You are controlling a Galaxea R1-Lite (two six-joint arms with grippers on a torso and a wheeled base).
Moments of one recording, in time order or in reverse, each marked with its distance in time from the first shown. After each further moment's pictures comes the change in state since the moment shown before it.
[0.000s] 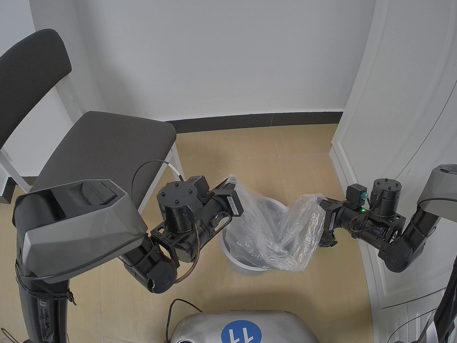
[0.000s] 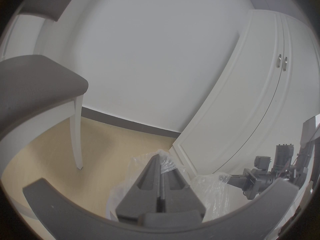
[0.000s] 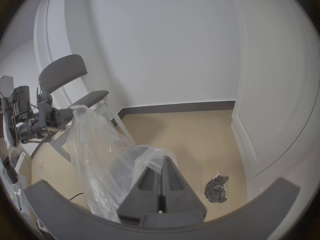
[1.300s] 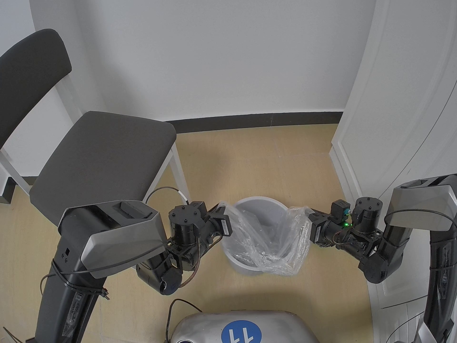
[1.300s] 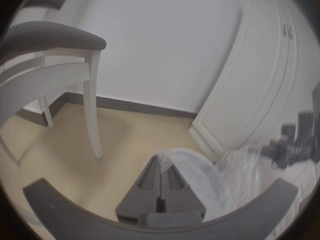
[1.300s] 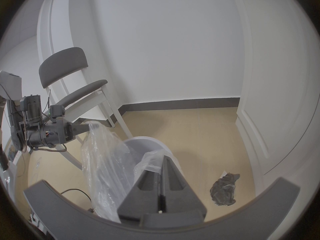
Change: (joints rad) left arm 0.076 0.264 -0.104 -0.036 -0.011 0.073; right arm 0.014 0.250 -0.041 -0.229 -0.004 -0.024
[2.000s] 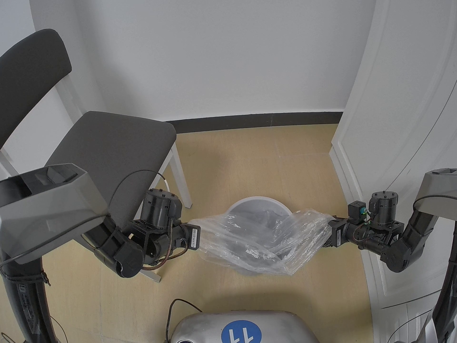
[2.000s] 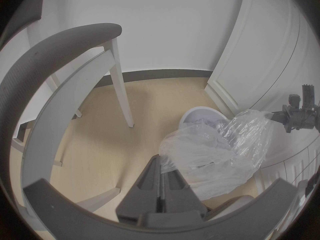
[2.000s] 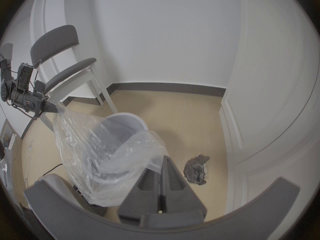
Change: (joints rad) left arm 0.075 -0.361 0.185 0.658 -0.007 0.139; right arm -0.104 -0.170 0.062 0.334 -0.011 -0.139
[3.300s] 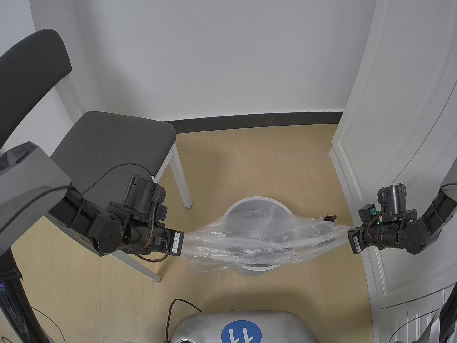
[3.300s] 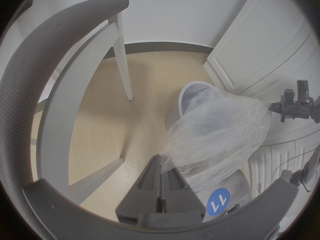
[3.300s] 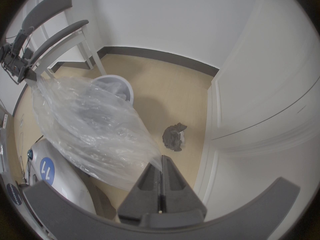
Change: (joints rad) left arm 0.071 -0.149 -0.073 0.509 -0.150 0.008; right arm -0.061 -0.181 -0.071 0.553 -0.122 -0.185
